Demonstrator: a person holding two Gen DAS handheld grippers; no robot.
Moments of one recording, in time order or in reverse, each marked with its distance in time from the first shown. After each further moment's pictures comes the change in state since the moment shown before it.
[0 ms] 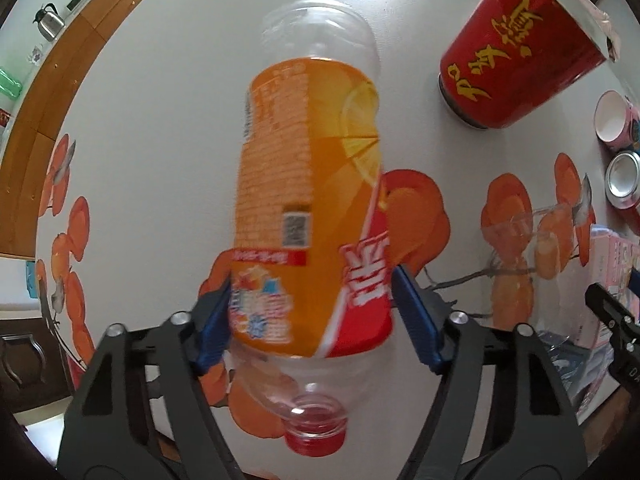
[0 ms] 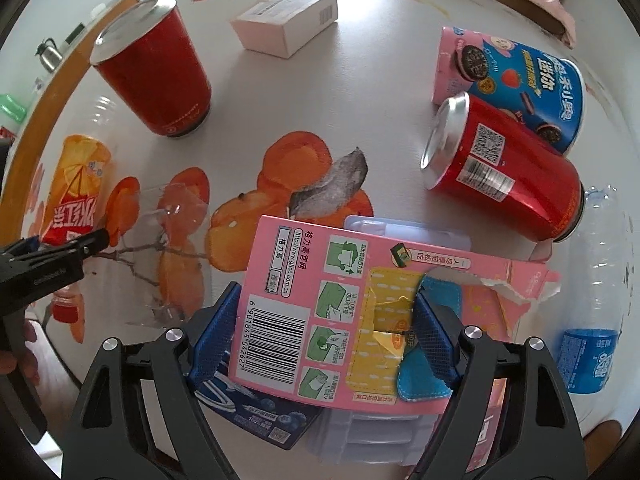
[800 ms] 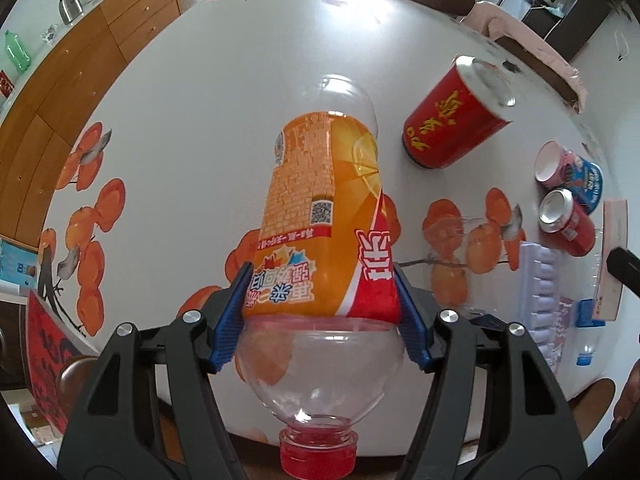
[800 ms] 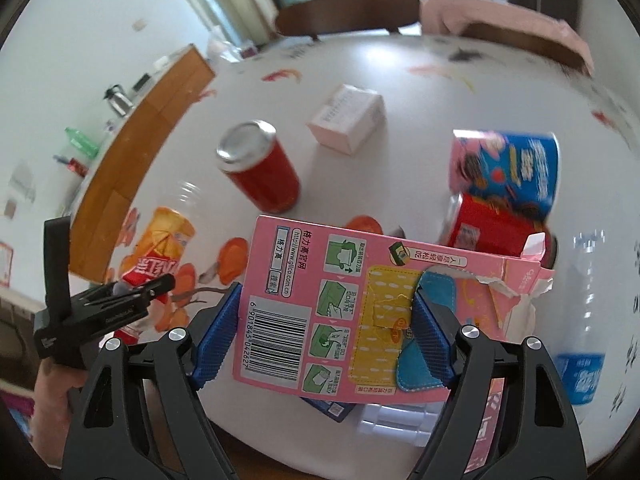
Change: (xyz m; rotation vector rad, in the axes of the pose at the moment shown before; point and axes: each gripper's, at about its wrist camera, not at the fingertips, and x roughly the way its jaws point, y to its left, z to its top) left arm -0.077 0.022 -0.054 -0.105 -0.161 -0.136; right arm -0.117 -0.010 -0.009 -0.038 -0.207 0.223
